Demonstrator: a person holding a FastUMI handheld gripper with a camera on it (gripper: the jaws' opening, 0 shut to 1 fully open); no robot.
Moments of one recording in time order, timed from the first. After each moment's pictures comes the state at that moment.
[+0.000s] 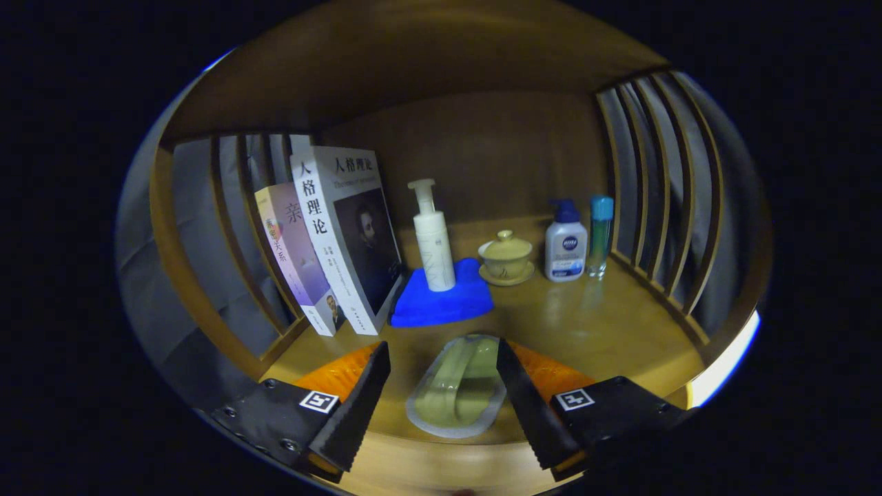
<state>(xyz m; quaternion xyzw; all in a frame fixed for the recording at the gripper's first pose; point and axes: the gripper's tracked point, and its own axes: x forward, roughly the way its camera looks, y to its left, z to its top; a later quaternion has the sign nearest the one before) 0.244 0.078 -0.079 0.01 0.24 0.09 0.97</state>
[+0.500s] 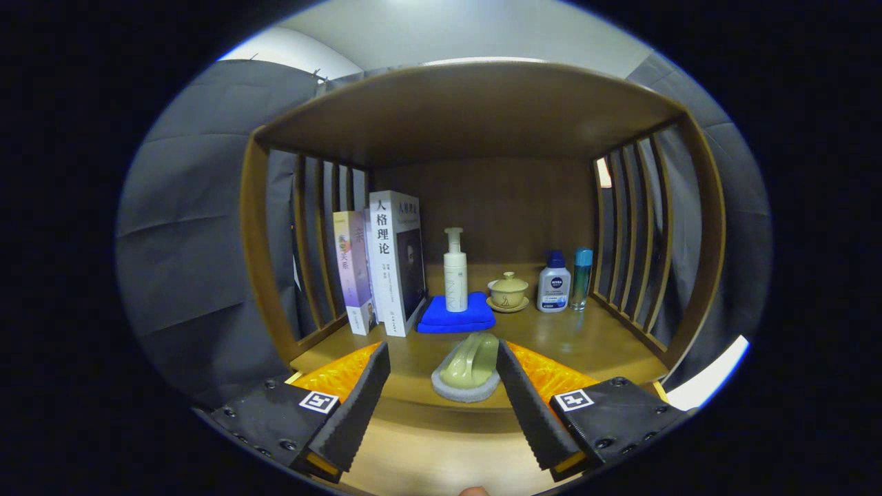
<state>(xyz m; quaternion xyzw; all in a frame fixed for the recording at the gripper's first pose) 0.142 0.087 -0.041 -0.01 0.14 0.11 0.98</state>
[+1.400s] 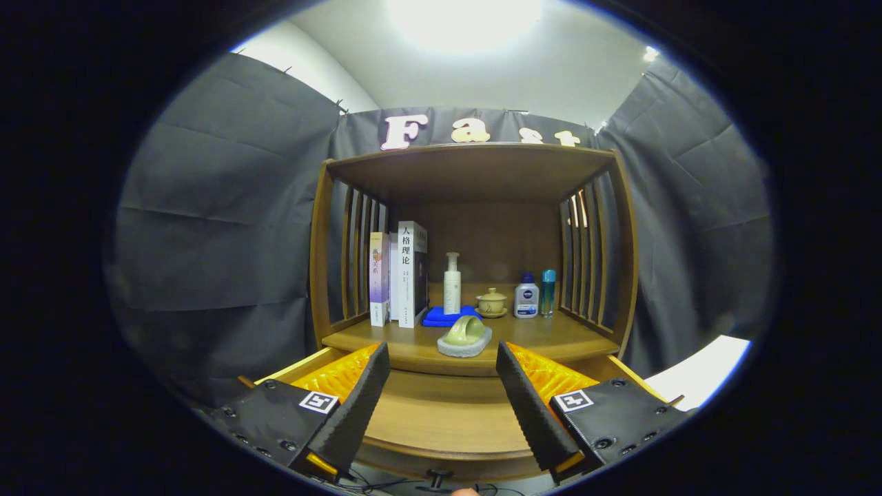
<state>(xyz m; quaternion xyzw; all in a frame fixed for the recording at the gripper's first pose) 0.003 0.071 -0.046 -0.02 0.04 0.08 1.00</state>
